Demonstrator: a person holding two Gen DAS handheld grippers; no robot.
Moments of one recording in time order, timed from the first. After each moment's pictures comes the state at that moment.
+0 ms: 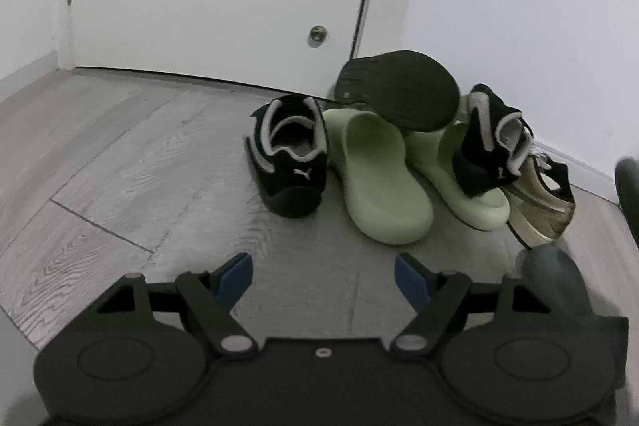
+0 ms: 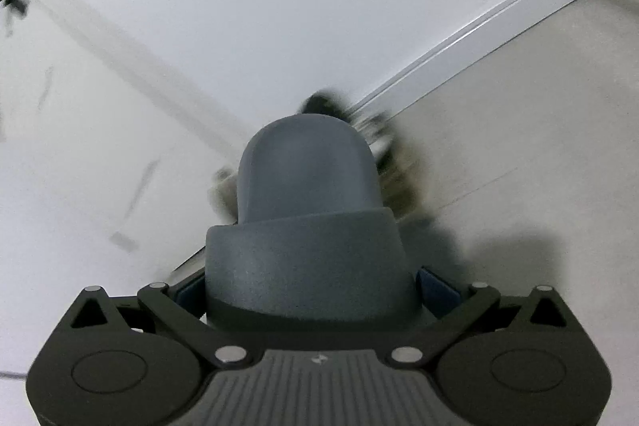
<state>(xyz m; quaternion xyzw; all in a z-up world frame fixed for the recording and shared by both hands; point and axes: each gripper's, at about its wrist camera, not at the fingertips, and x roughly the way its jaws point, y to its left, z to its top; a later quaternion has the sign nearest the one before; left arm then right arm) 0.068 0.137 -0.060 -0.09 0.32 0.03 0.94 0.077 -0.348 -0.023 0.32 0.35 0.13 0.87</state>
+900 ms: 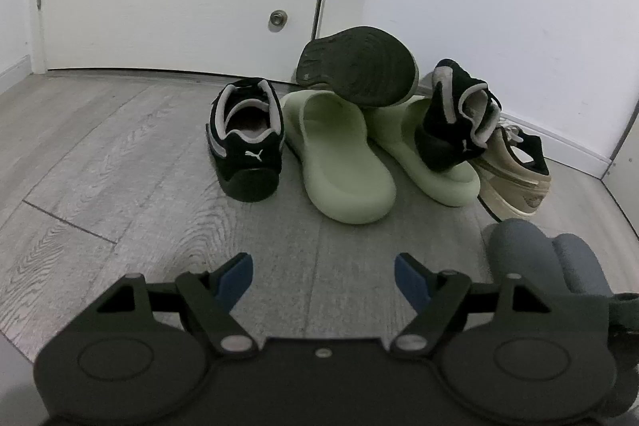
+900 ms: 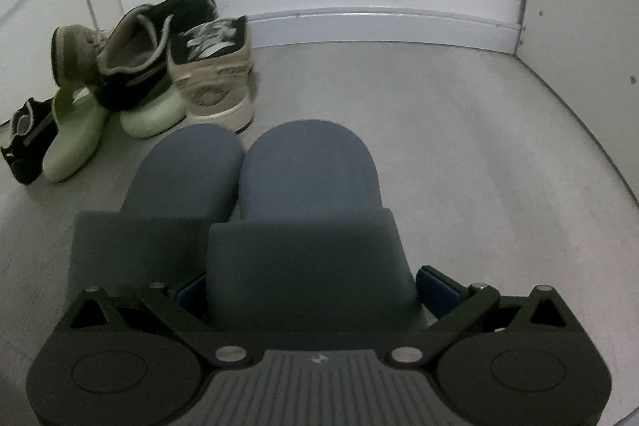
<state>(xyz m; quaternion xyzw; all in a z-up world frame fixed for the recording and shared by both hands) 0.072 0.110 -0.065 -0.08 0.34 0.00 0.94 0.056 -0.297 -0.091 0.02 0.43 0.01 0.90</state>
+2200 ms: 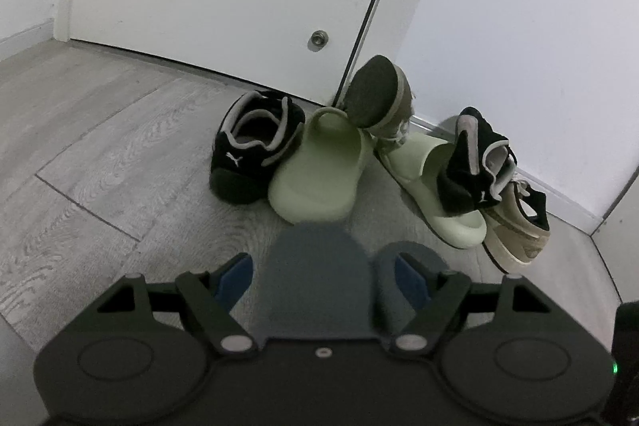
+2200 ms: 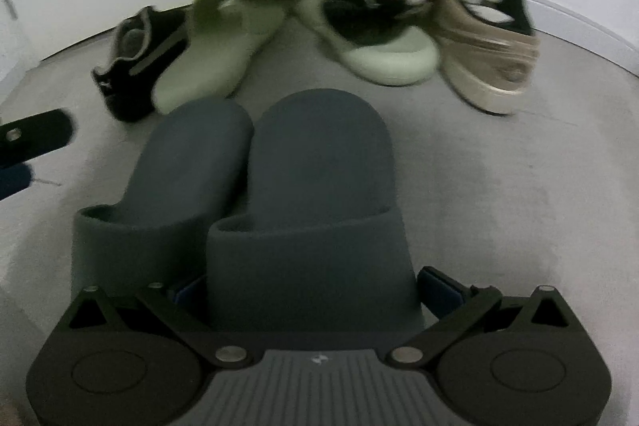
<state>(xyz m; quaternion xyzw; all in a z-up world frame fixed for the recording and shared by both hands) 0.065 0.156 -0.051 -0.15 0.31 0.01 0.94 0.092 -0.065 -0.095 -0.01 0.50 0.12 0.86</state>
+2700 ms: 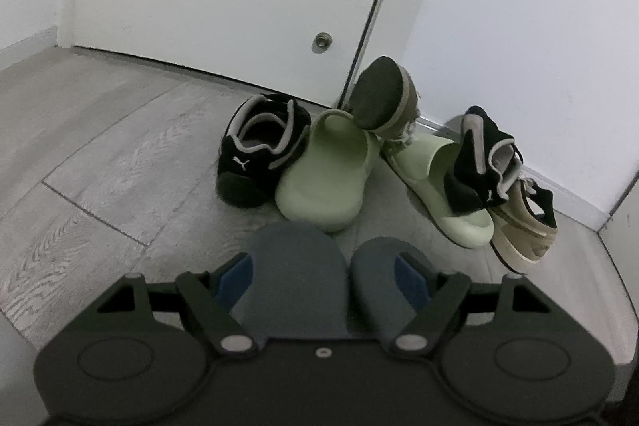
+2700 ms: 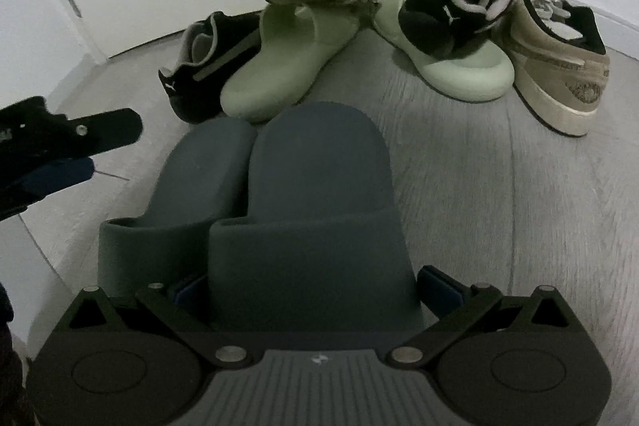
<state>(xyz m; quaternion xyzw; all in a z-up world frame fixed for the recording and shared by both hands) 0.067 0.154 -0.051 -0.14 0.31 0.02 0.94 0.095 -0.075 -0.096 0.02 0.49 0.20 0.85</state>
